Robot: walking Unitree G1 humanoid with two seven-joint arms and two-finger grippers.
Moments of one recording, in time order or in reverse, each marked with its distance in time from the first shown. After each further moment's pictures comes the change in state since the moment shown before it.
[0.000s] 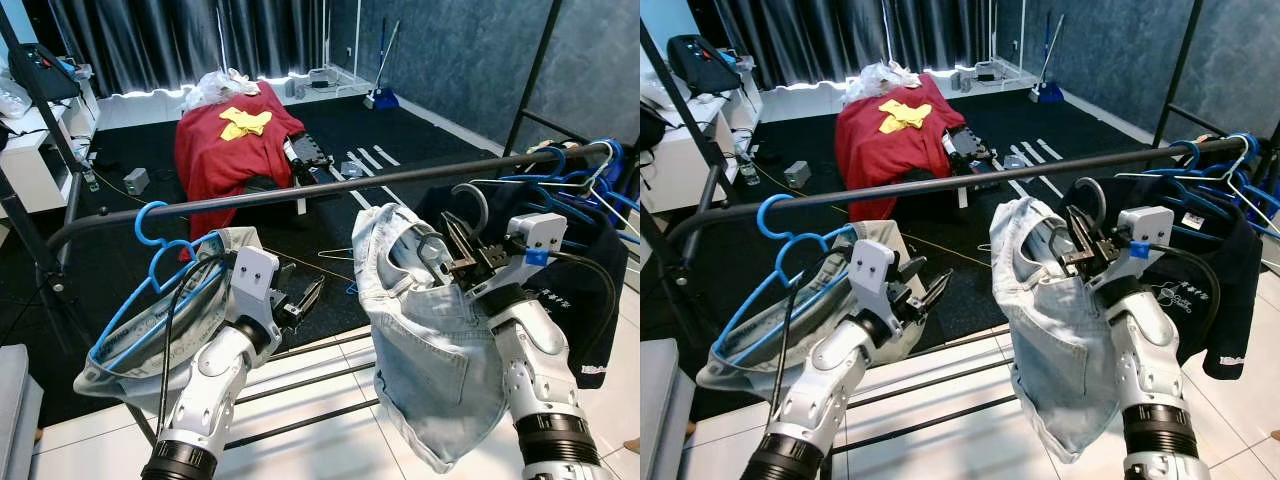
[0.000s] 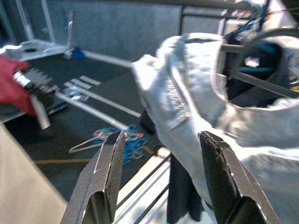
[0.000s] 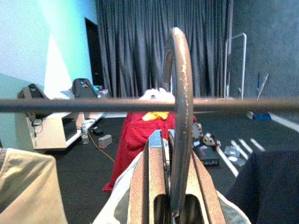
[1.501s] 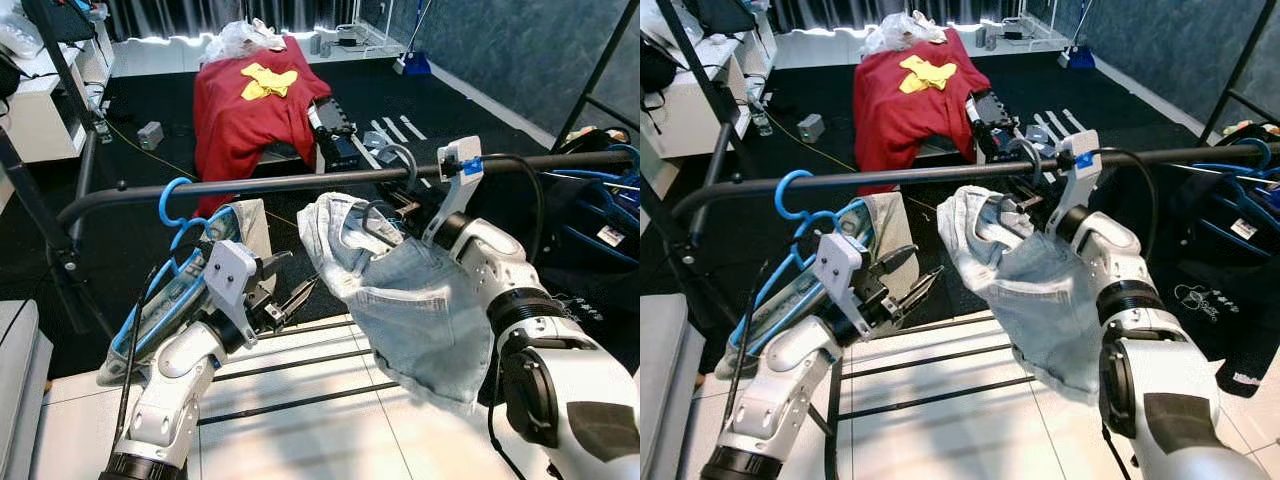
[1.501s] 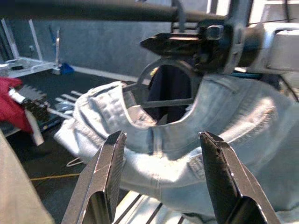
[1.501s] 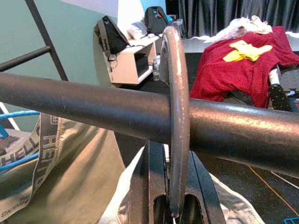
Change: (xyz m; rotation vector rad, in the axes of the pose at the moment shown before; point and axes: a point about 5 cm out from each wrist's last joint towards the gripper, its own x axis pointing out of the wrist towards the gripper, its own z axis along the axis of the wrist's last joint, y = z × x) left arm -0.025 0.006 0.033 0.104 -0.091 -0.158; right arm 0.075 0.020 -0.009 0.148 0.239 0.267
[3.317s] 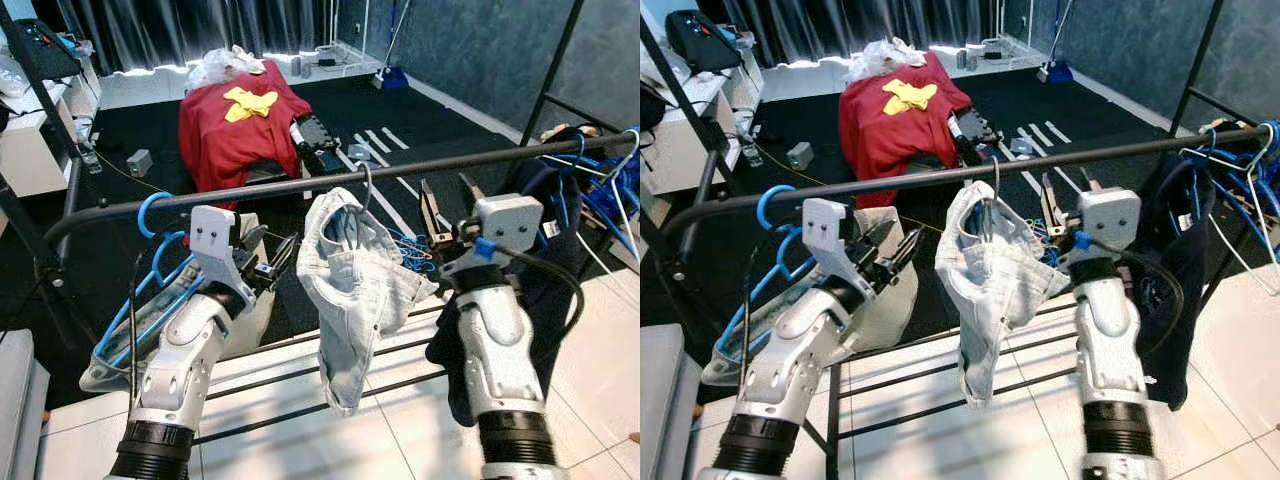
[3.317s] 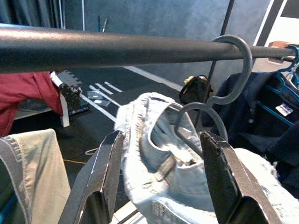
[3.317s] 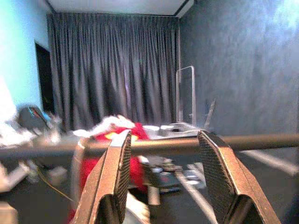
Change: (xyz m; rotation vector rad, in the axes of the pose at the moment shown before) left arm 0.023 0.031 0.002 -0.147 0.034 0.333; right arm -0.049 0.060 0.001 -0.213 -0.428 -0.483
